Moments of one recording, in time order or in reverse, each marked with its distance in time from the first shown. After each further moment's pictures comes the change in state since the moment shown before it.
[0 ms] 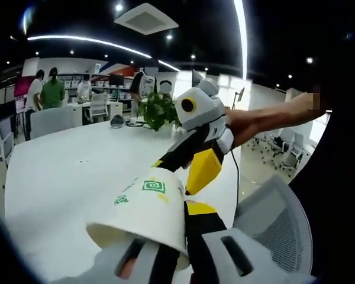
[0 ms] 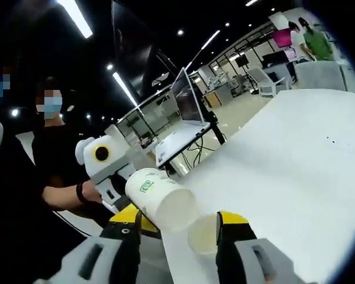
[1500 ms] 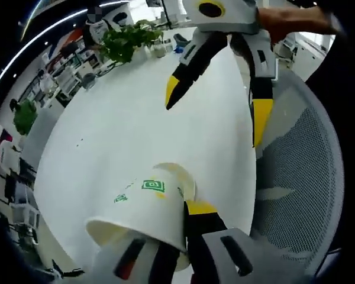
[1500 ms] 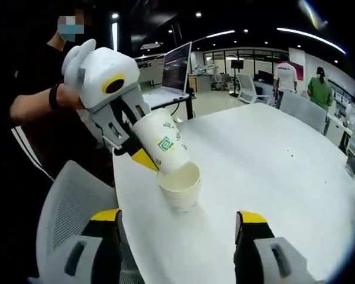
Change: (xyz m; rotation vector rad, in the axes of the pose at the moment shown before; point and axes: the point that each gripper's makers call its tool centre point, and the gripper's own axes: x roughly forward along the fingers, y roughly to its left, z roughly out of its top) left arm 0.013 0.025 -0.068 0.518 0.735 0.025; right arm -0.033 -0.019 -0.078 -0.282 0.217 -0.321
